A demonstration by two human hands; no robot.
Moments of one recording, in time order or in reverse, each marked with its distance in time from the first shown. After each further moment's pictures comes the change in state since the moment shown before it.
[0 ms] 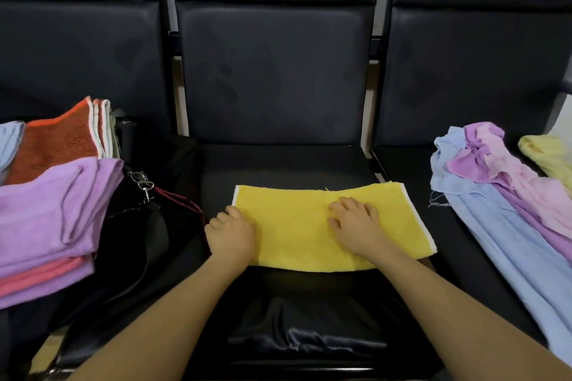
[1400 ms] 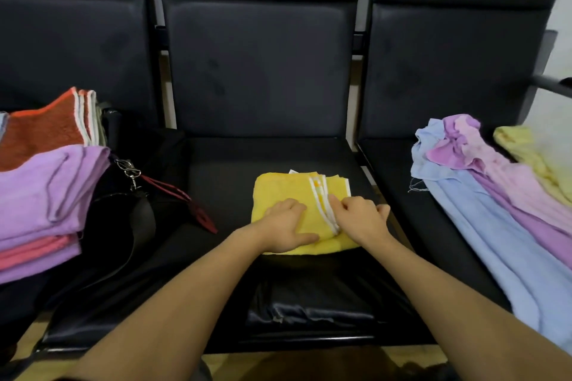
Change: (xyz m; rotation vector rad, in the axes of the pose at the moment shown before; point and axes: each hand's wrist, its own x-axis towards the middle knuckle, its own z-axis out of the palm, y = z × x) left_hand -0.035 0.055 -0.053 -0.342 -0.360 0.720; right_hand -0.041 0.004 -0.019 0.274 0.118 0.288
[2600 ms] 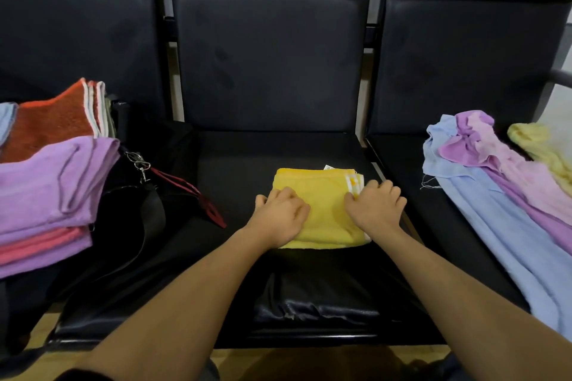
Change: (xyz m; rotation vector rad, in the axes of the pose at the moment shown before) left_hand -0.001 -0.019 0.006 0.007 0.229 -0.051; right_hand 0.009 -0.007 0.004 -0.181 0.217 0.134
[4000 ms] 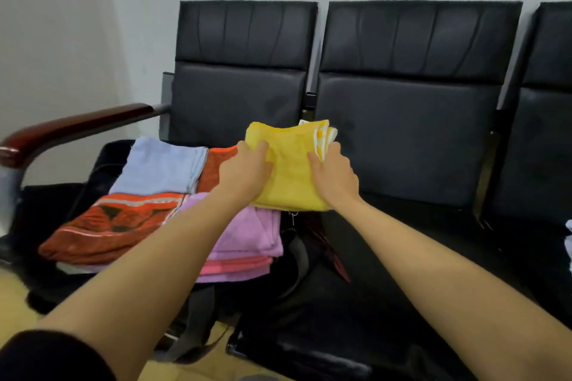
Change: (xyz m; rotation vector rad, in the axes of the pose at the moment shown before) left_hand -0.111 -0.180 -0.220 0.226 0.491 -0.528; right_hand -0.067 -0.308 -0.085 0.596 -0.038 -0.520
